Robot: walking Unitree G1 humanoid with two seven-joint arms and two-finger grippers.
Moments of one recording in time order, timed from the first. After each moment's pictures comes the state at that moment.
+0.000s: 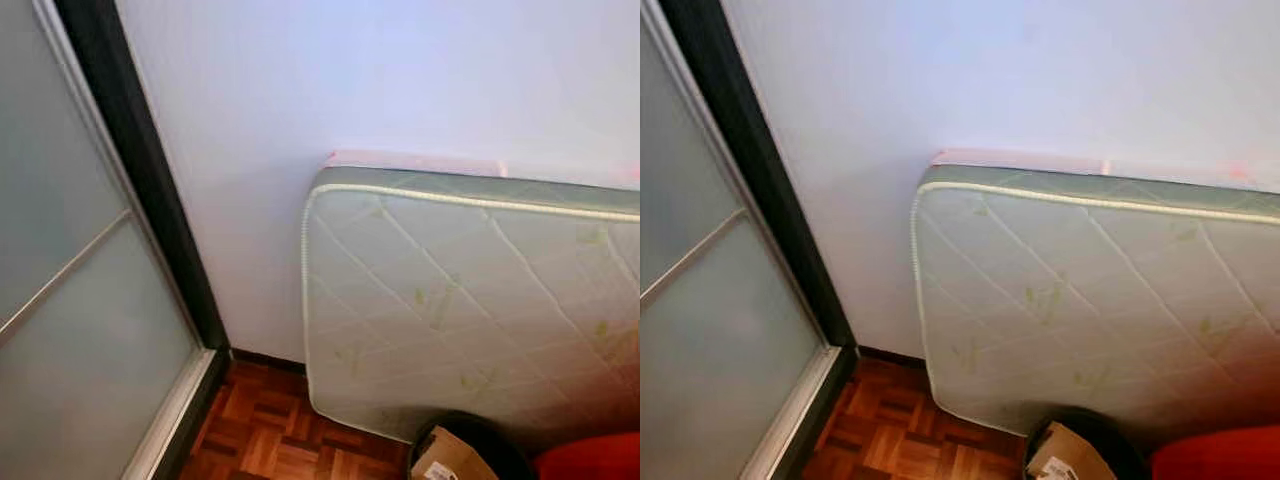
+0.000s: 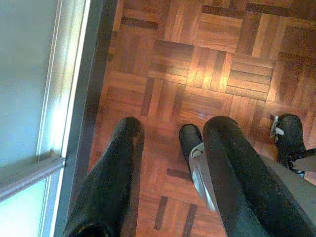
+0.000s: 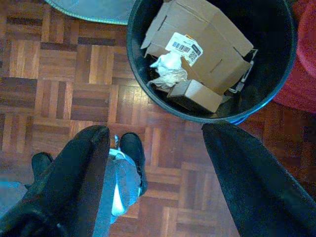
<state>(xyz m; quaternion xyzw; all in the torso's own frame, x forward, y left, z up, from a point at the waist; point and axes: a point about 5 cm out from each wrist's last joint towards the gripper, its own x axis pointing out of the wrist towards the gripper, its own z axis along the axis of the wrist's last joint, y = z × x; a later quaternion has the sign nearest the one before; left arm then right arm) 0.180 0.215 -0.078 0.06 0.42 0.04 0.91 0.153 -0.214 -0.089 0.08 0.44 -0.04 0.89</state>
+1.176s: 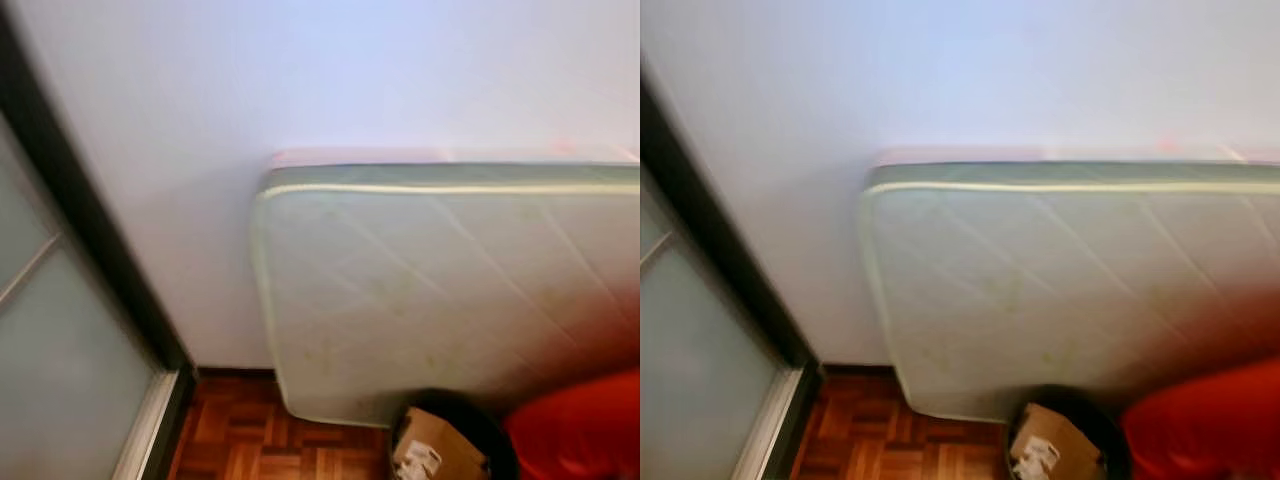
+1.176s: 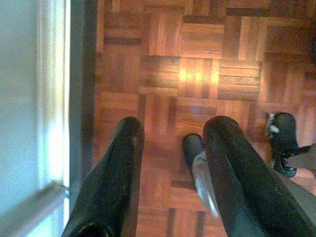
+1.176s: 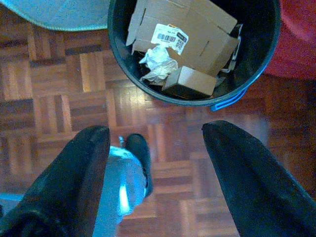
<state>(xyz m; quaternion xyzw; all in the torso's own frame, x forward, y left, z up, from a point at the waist) 0.179 0.228 -0.075 0.03 0.42 0.05 0.90 0.165 -0.209 -0.086 0.09 0.43 -0.03 0.90</state>
